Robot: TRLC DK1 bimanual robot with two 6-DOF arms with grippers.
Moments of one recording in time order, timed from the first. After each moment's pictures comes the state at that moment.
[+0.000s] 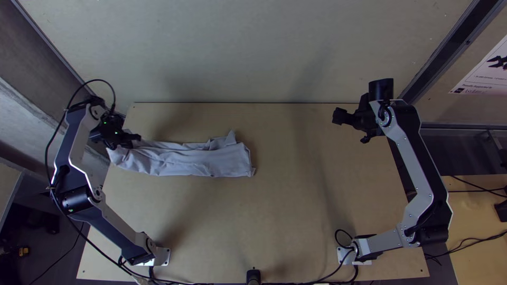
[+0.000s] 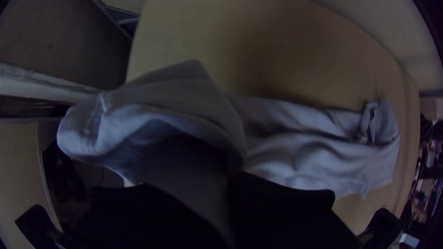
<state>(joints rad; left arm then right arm) 0.38 1.82 1.72 -1.17 0.02 0.30 0.10 1.58 1.62 -0.96 -0.05 0.31</state>
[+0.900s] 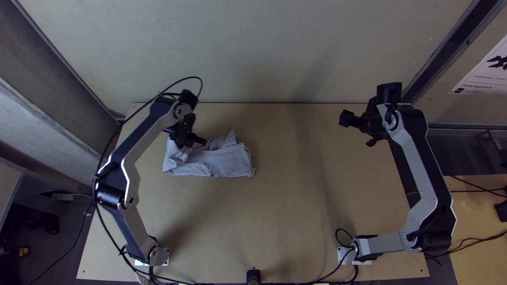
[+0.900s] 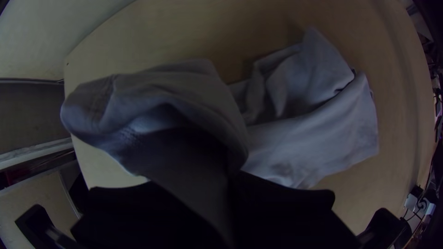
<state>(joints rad) -0.29 1.88 1.83 -1.30 -0.20 -0.03 0.05 1.53 1.57 -0.96 -0.05 0.33</state>
